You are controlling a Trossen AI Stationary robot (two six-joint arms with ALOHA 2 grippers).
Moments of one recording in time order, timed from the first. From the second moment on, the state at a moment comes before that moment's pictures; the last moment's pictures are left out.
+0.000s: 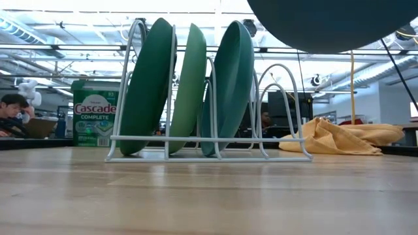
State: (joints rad) left arm -0.53 1.96 1.76 -0.11 -0.11 -0.25; right arm 0.73 1.56 1.89 -1.34 -0.23 0.07
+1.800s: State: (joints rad) left arm -0.67 1.71 1.76 -0.24 -0.40 -0.09; right arm 1.04 1.54 1.89 -1.48 0.38 0.53
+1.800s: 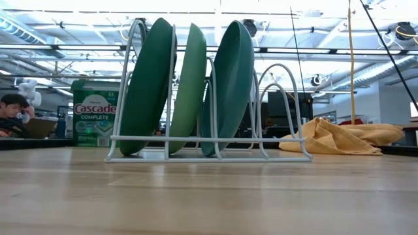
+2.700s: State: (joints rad) left arm -0.66 1.61 1.76 0.25 -0.65 0.17; right arm 1.14 1.54 1.89 -1.42 0.65 0.61
